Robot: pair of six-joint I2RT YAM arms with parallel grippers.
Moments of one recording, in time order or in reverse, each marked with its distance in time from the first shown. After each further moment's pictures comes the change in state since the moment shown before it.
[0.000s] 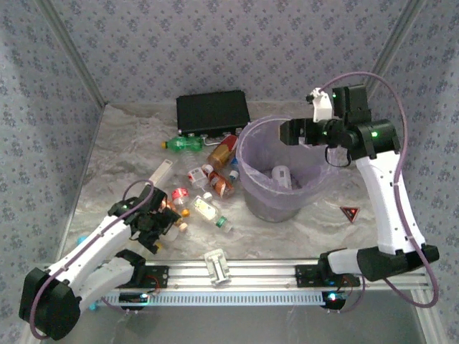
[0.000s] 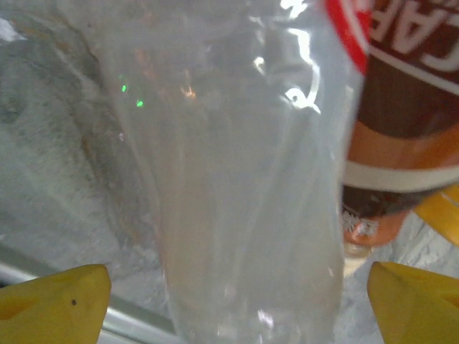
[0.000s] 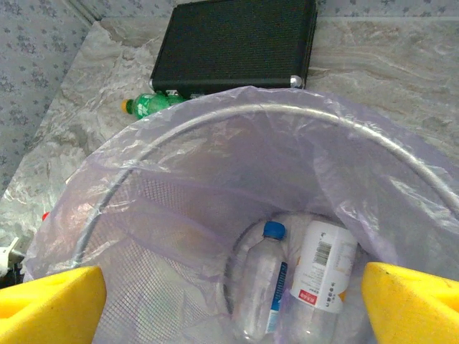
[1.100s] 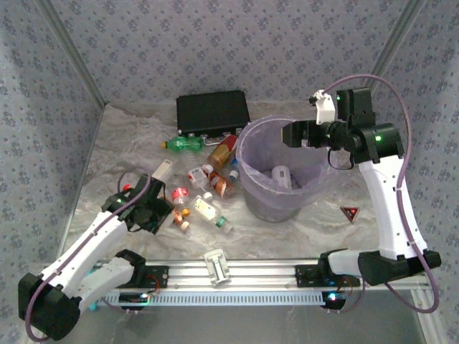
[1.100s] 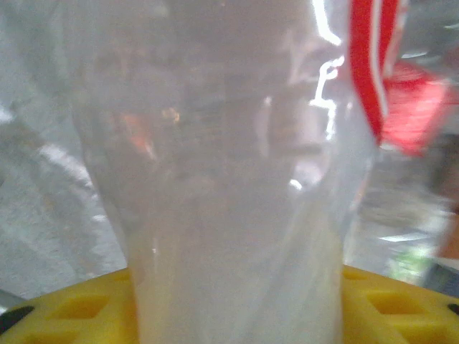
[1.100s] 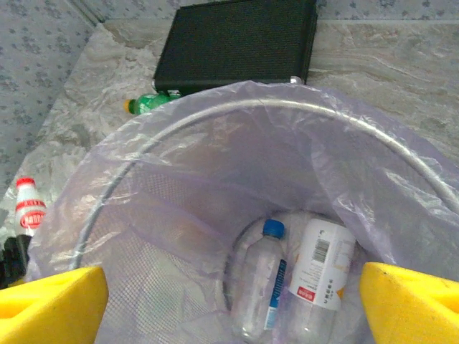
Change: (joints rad) left arm 0.000 0.005 0.218 -0.061 -0.154 0.122; right arm -0.012 -0.023 -0.016 0.001 -0.025 -0.012
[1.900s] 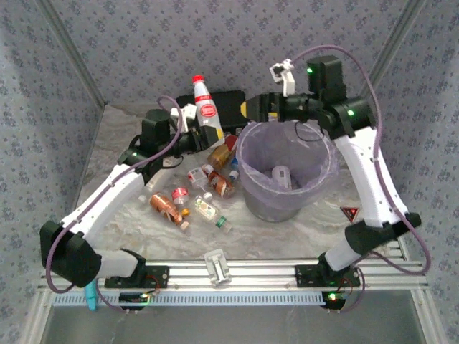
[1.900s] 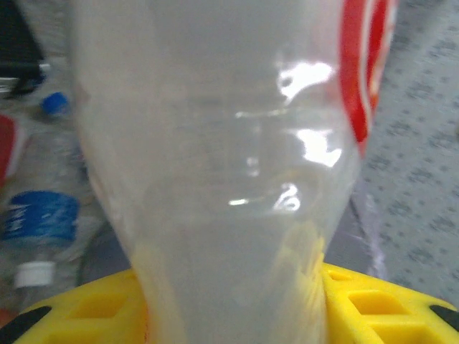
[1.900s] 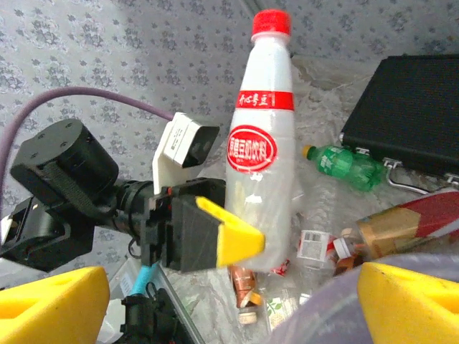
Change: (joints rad) left arm -0.002 0.418 0.453 0.824 0.590 0.548; right arm 0.193 0.292 0.334 0.185 -0.327 0.189
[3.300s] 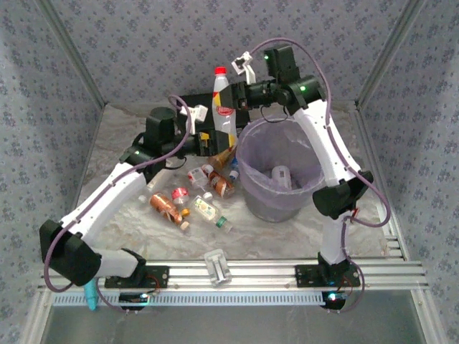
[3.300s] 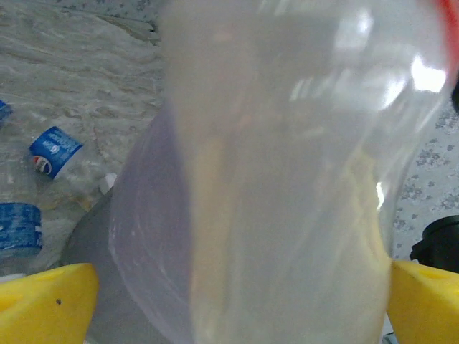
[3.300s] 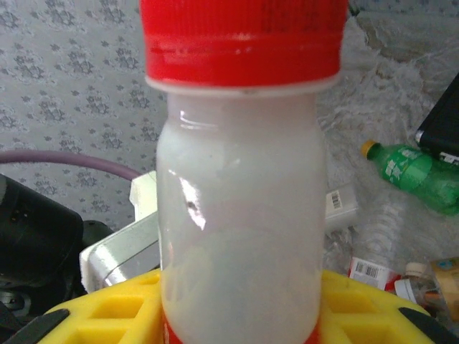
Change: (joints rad) left arm -0.050 -0.013 0.041 -0.084 0.045 0.157; right arm 0.057 0.385 0.342 -0.002 -0.145 0.048
